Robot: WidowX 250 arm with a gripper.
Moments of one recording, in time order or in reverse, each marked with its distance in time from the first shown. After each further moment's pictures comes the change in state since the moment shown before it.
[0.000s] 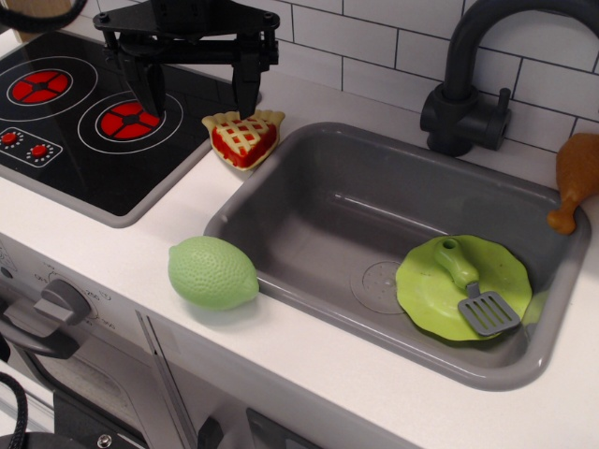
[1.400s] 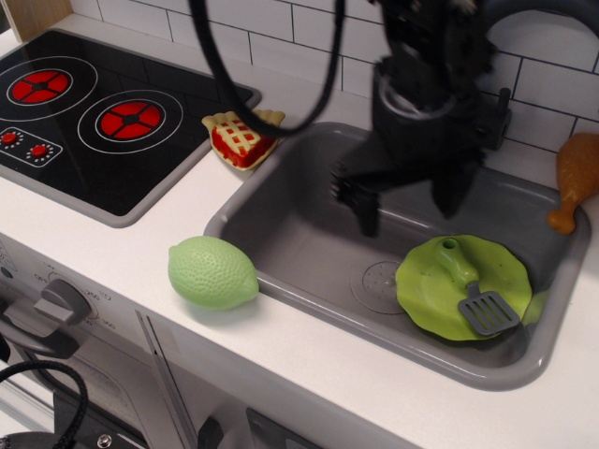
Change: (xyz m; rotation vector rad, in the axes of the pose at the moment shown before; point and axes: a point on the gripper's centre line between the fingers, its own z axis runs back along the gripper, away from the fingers) arm -0.055 -0.146 -0.064 -0.090 0.059 0.284
